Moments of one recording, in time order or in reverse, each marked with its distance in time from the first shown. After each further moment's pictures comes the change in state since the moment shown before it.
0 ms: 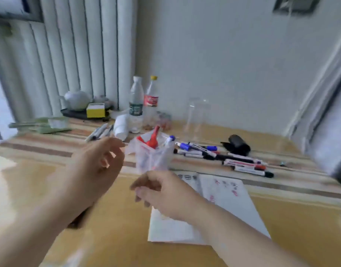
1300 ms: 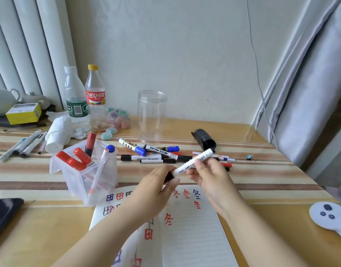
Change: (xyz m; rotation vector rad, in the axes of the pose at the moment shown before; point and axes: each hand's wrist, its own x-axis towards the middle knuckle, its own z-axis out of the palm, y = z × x) left_hand 0.045 0.059 0.234 -0.167 -0.546 0.100; right_hand -0.014 0.125 -0.174 0.501 0.753 0.087
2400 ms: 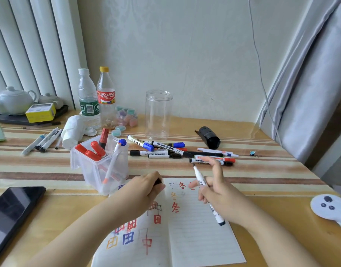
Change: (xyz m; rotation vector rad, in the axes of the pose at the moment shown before) left_hand -0.036 -0.015 -0.036 0.264 -0.198 -0.009; right_hand -0.051 -0.011 -0.020 -0.782 -0.360 -0.082
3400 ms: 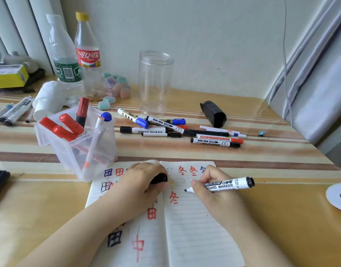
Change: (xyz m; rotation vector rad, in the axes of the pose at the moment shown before) left_hand 0.012 -0.023 0.045 -0.167 0.088 0.104; right_hand 0.013 0.038 0.046 0.314 0.343 0.022
